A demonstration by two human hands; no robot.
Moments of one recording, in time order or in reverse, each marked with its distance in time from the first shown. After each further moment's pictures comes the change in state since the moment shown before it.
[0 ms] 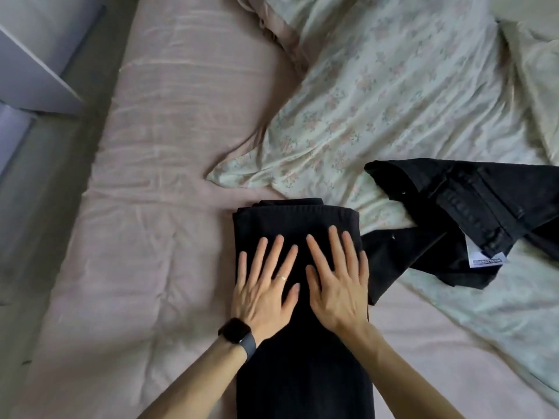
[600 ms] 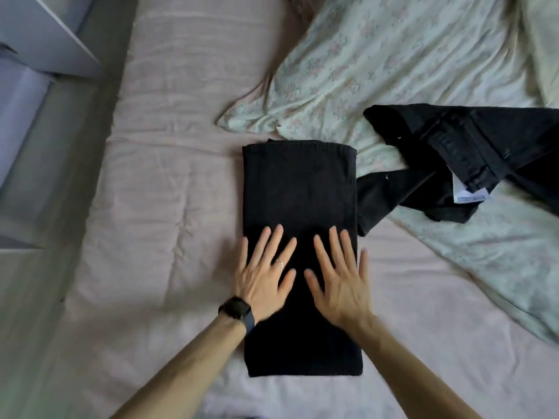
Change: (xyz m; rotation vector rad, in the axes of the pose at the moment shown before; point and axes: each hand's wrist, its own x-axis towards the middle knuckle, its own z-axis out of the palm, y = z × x) left_hand -0.104 0.025 -0.019 -0.004 -0.179 0.000; right_hand -0.124 0.005 -0.015 -0.019 -0.250 -0.022
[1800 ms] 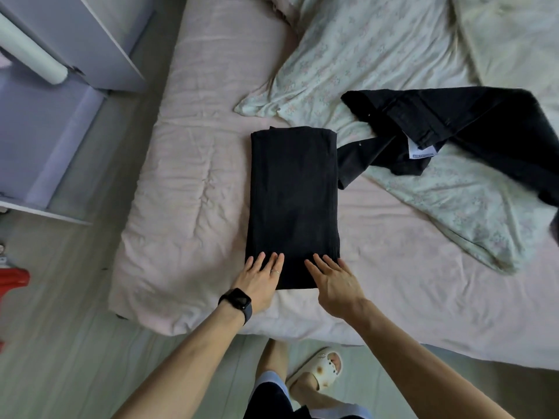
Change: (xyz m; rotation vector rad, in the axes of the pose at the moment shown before) left_hand -0.164 0.077 -0.054 0.267 -0.599 0.009; right_hand -0.166 -0.013 -0.059 -0.122 -0.481 -0.178
